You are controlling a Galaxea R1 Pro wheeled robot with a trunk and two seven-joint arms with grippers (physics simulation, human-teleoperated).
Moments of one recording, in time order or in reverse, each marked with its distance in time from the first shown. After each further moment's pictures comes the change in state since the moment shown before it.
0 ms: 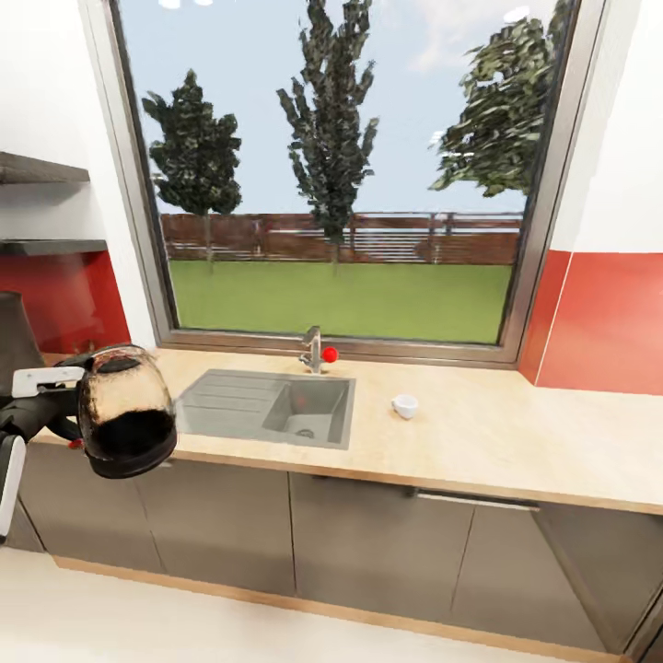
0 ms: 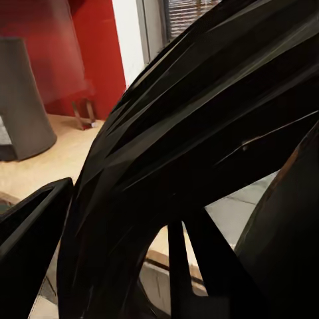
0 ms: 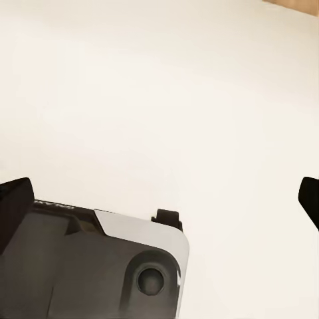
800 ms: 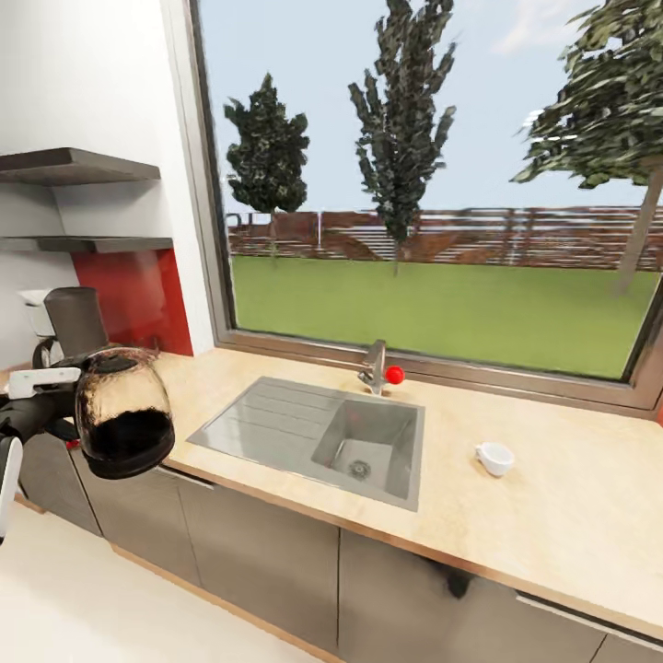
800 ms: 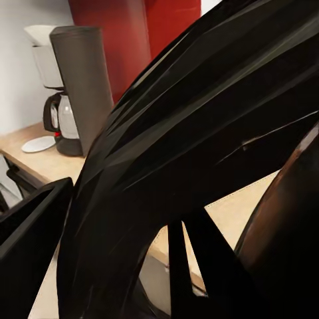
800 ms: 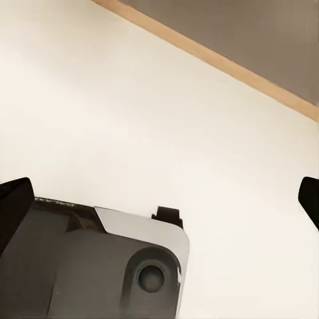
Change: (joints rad) left arm 0.004 0.000 0.011 0.002 -0.001 -0.009 0.001; right arm 0.000 0.000 0.000 0.000 0.001 0.000 0.000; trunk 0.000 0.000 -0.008
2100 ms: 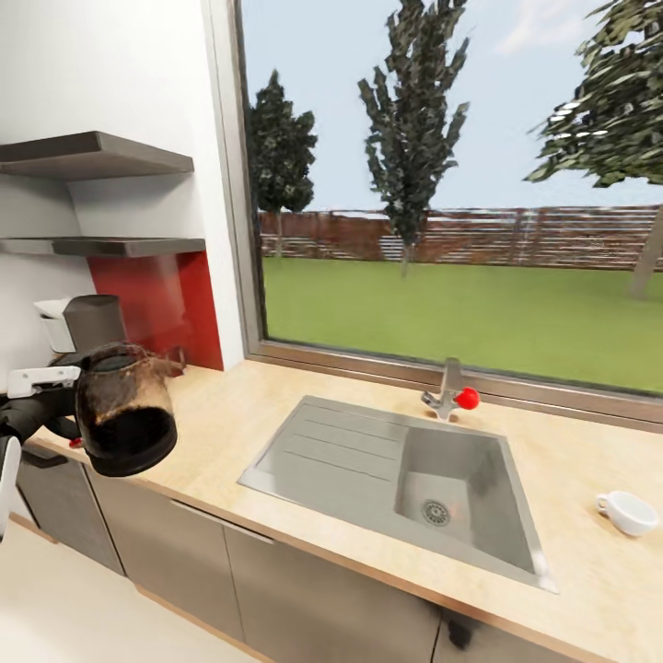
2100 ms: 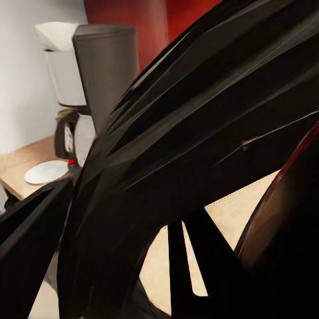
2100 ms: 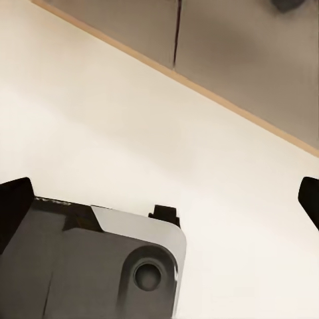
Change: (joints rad) left arm -0.003 0.001 0.005 -0.002 0.022 0.003 -0.006; right arm 0.000 -0.002 0.000 0.004 0.000 0.000 -0.003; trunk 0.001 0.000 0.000
